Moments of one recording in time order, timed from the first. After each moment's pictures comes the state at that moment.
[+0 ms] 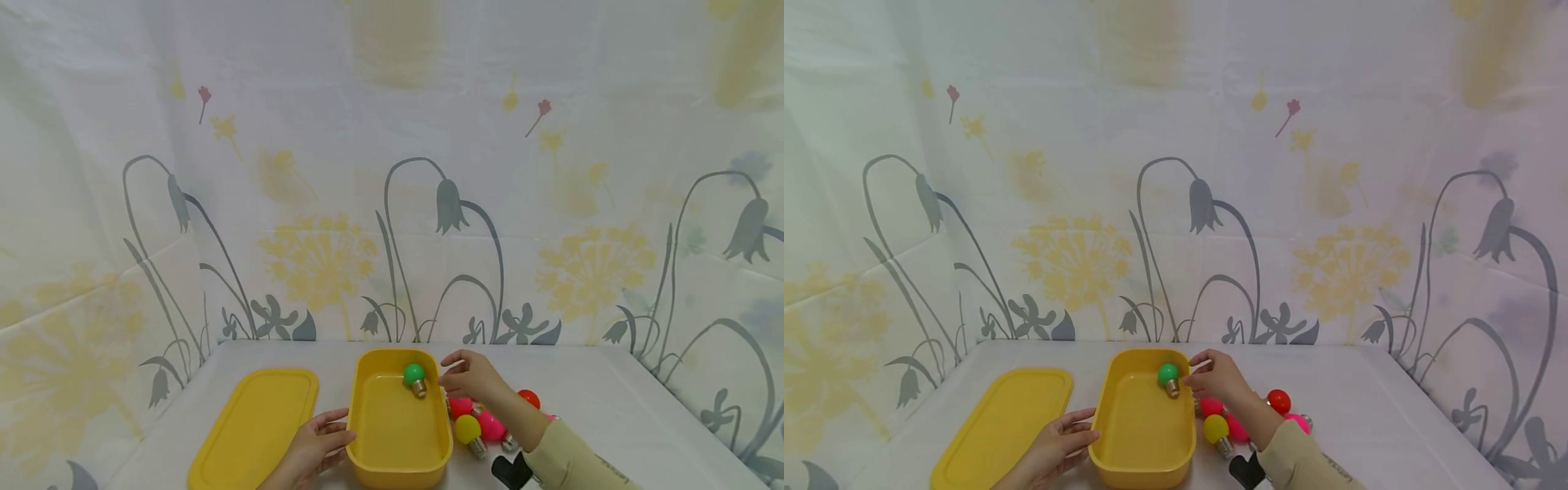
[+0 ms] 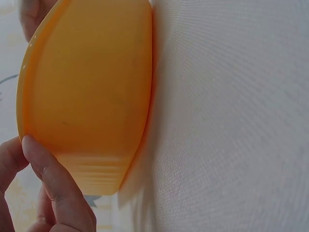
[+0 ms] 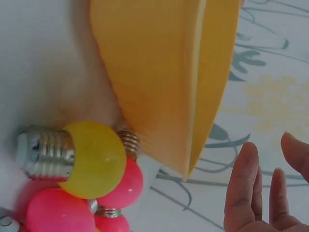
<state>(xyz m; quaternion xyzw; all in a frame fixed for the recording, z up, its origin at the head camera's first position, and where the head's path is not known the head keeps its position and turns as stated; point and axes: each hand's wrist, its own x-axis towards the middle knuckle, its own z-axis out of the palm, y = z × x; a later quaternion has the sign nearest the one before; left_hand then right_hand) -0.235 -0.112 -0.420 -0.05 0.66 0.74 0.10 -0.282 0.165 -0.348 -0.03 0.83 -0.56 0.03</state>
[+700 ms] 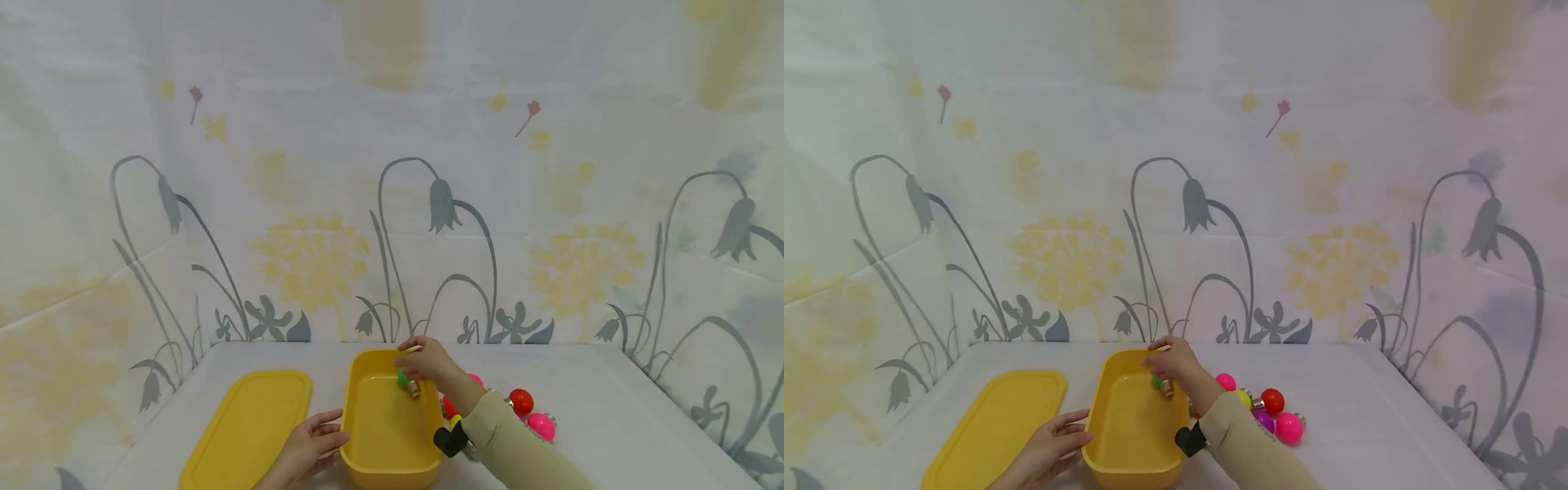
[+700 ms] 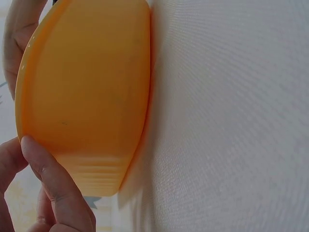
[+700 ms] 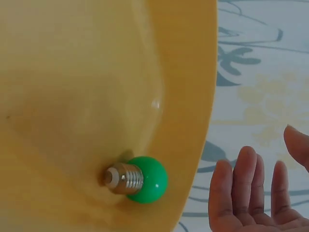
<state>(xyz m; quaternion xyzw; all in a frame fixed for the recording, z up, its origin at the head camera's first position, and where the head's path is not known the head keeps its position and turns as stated) -0.237 -0.114 -0.423 -0.04 0.66 0.74 0.12 -0.321 0.116 -0.349 -0.05 0.80 -0.60 0.06</state>
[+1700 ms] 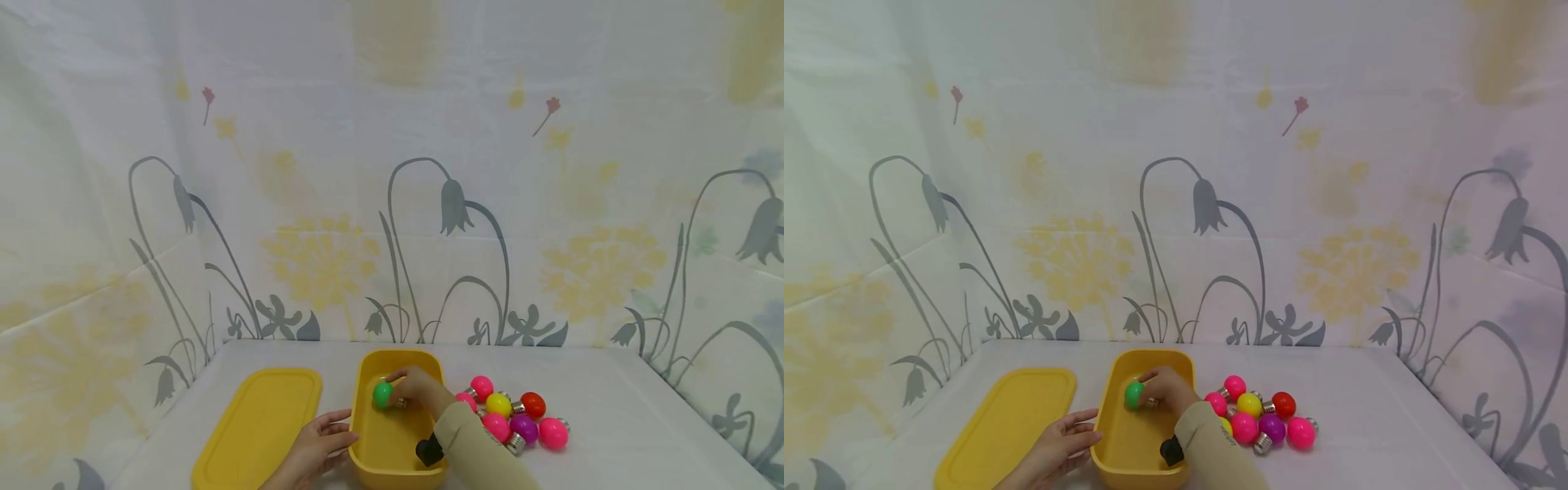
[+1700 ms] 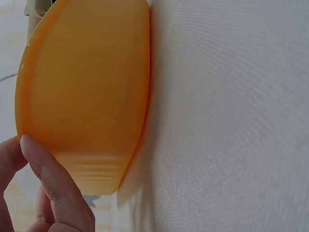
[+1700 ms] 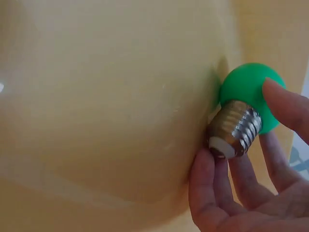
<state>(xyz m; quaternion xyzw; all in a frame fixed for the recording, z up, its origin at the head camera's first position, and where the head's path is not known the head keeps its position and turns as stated) -0.237 -0.113 -0.423 -0.04 0.66 0.74 0.11 -0.346 0.084 -0.407 -0.05 0.84 -0.52 0.14</state>
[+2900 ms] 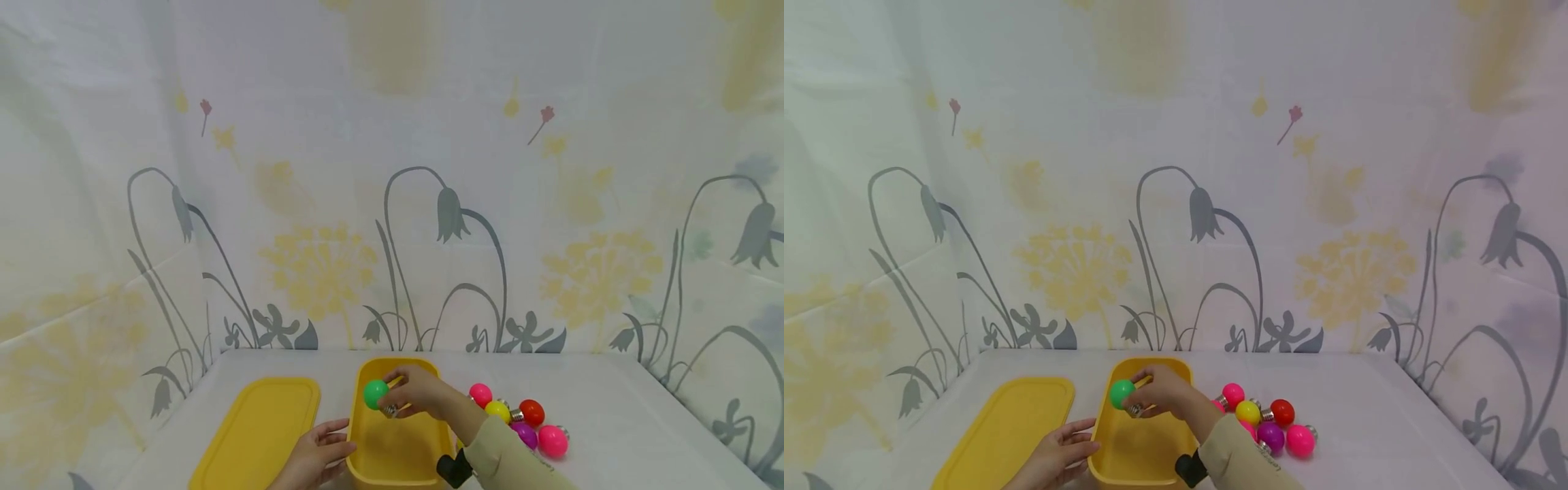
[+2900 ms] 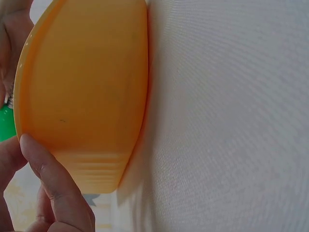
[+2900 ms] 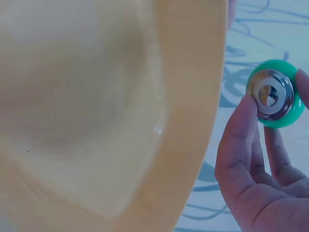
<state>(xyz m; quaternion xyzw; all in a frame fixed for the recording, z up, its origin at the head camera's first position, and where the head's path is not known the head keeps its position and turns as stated) -0.243 -0.114 -0.425 -0.05 0.67 0.73 0.13 -0.300 0.099 -0.351 -0.15 0.78 -0.58 0.20</state>
